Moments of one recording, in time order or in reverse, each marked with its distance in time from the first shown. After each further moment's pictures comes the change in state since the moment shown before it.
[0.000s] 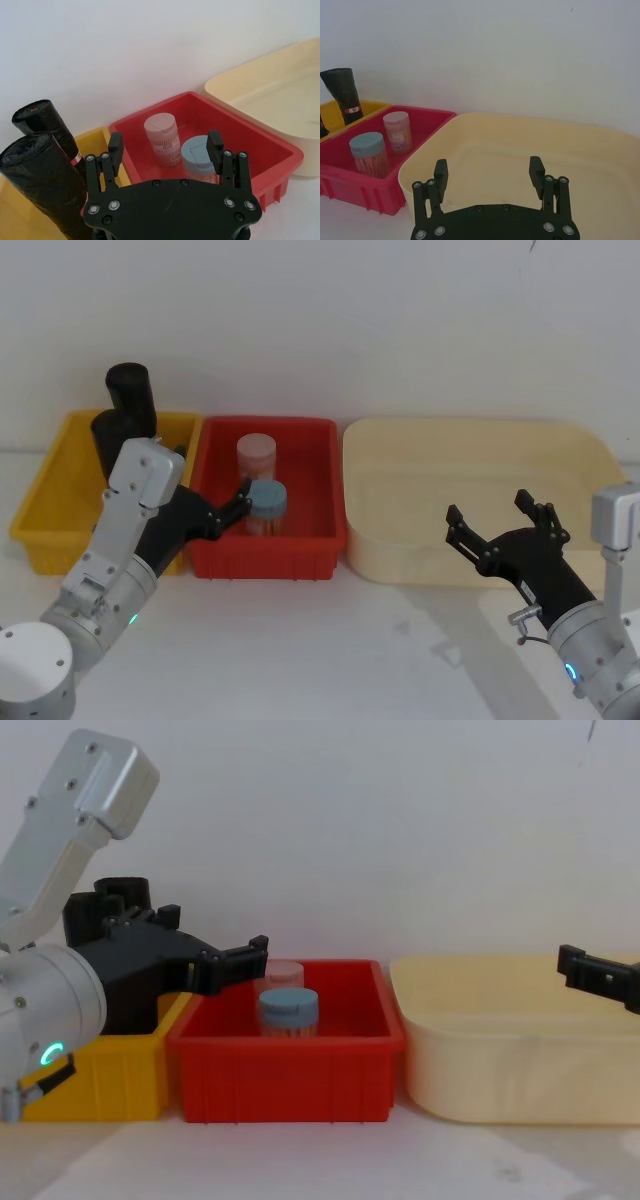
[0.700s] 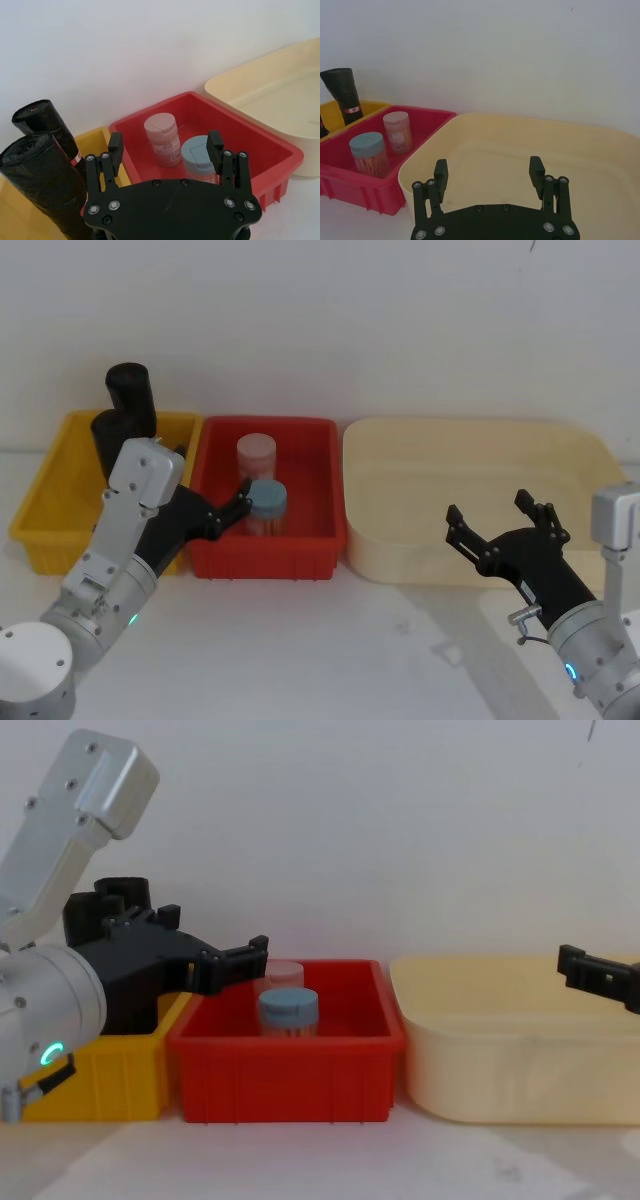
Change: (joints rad) left arm 0.000 0.000 0.000 0.000 0.000 0.000 0.000; right arm 0.000 0.000 0.000 0.000 0.000 0.000 0.000
